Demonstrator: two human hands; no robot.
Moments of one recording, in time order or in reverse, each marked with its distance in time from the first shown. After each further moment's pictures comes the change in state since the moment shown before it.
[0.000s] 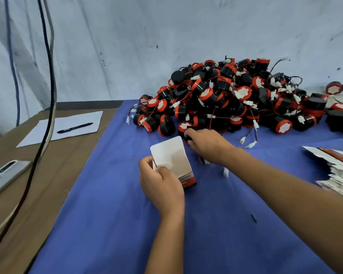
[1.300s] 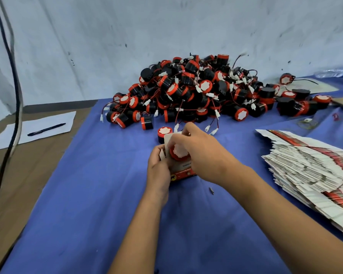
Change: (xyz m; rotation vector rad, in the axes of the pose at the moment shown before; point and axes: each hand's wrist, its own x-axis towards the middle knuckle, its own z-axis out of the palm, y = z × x) left_hand -0.045 0.015 0.004 -0.339 -0.823 -0.233; right_hand -0.150 -0.044 -0.100 0.219 -0.021 0.099
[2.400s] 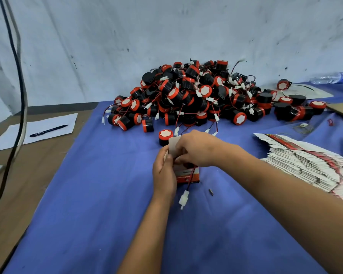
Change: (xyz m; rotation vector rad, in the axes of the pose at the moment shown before) left_hand 0.000 -0.014 0.010 0.009 0.053 0.190; right_hand 0.037 0.005 -0.014 -0.089 -0.322 0.034
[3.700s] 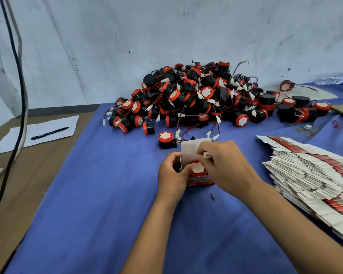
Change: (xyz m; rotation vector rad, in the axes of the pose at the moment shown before) left_hand 0.000 0.006 0.006 0.272 -0.119 -0.061; right_hand -0.051 0.022 0.039 0.237 0.596 0.046
